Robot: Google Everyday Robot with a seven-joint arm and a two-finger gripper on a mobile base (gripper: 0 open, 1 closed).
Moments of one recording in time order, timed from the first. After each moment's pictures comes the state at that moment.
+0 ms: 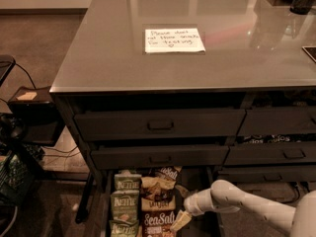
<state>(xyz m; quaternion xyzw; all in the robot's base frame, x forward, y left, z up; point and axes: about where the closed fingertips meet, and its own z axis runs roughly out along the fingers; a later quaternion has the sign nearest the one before) 0.465 -0.067 0.257 -0.56 0.71 0.30 0.29</state>
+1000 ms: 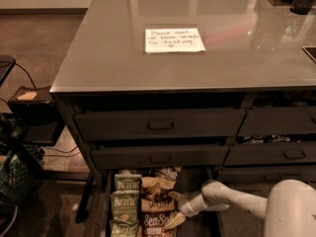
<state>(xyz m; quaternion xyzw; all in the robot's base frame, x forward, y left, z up) 0.466 -0.051 0.201 -0.58 0.71 0.31 0.25</state>
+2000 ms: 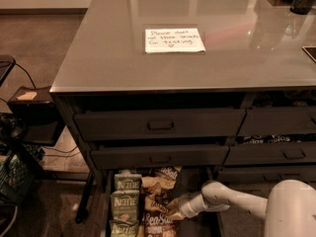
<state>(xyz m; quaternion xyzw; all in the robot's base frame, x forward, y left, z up) 0.466 -0.050 0.201 -0.58 0.71 0.31 0.25</state>
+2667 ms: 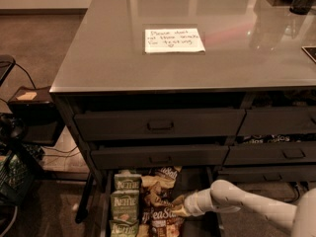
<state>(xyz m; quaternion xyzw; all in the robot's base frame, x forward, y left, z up) 0.464 -0.066 0.257 -0.57 0.71 0.29 0.28</state>
